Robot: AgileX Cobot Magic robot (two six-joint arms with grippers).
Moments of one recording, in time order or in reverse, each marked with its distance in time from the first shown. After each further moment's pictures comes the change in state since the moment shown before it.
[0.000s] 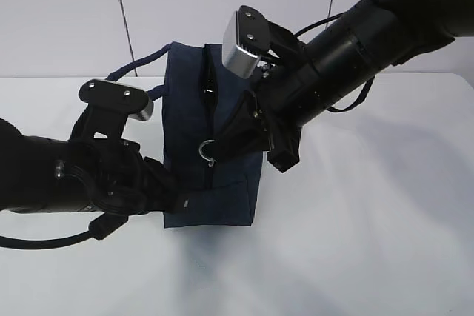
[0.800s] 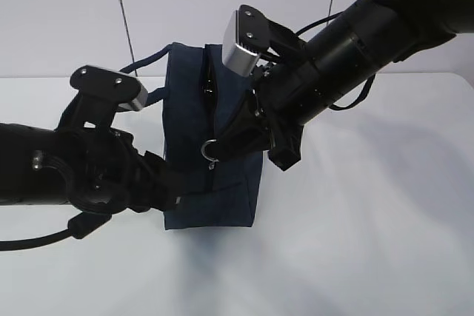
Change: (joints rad) left arm 0.000 -0.073 0.000 0.053 0.065 0.000; right arm 0.000 0.000 -0.010 -0.028 0.005 0.036
